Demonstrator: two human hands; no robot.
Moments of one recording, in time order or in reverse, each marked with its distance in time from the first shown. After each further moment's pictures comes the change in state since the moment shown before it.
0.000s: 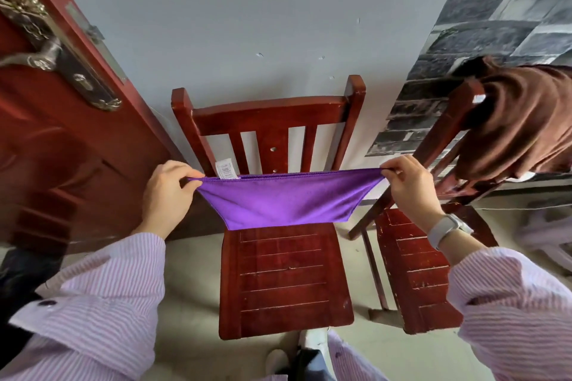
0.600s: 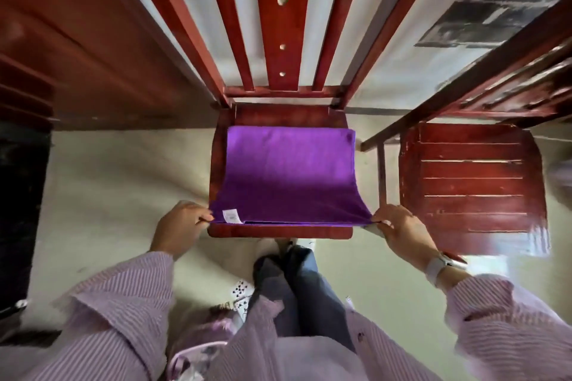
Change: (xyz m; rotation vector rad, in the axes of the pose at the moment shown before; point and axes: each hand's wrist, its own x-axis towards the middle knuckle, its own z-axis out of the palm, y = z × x) left_hand -0.199 -0.101 0.151 0.050 -0.639 -0.279; right_hand -0.185 0.125 0.094 -0.126 -0.751 0.241
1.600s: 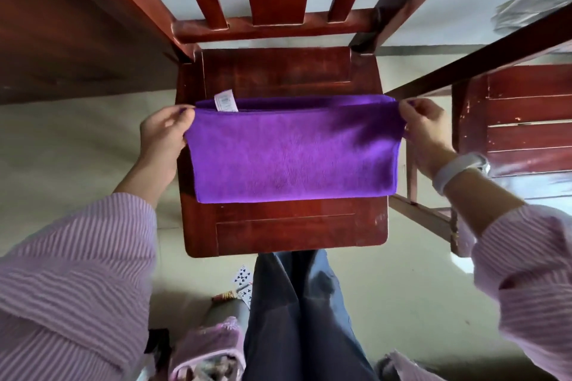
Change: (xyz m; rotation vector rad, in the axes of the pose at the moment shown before) left_hand 0.197 -0.014 0.054 -1.054 0.184 -0.418; right_hand 0.196 0.009 0.059 0.773 0.325 0.526
